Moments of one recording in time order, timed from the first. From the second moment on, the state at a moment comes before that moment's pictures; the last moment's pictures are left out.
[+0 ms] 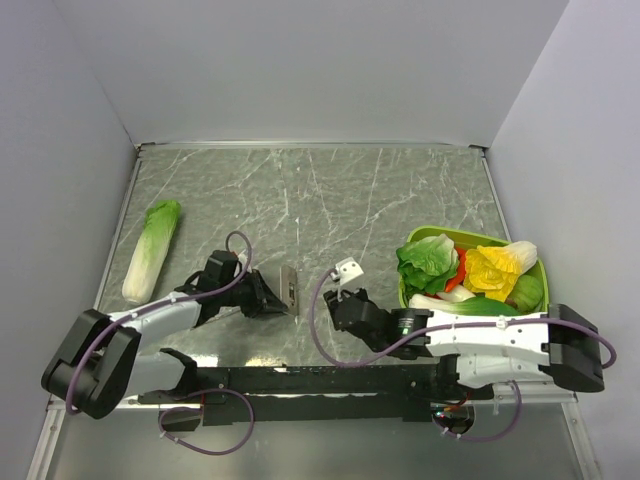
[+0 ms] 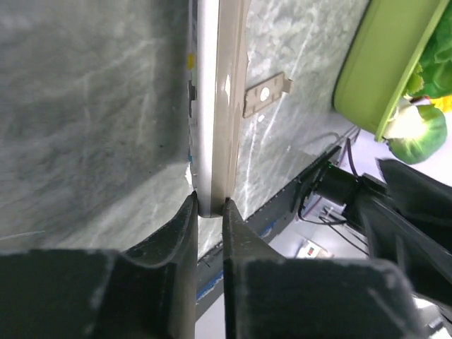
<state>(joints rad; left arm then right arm) -0.45 1.22 0.36 0.07 0.57 -0.97 1.29 1.12 0.60 -0.16 0.66 0.47</state>
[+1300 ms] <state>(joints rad) -0.41 1.07 0.60 -0.87 -0.34 -1.69 1.29 0.88 0.52 -0.20 0.62 0.48</state>
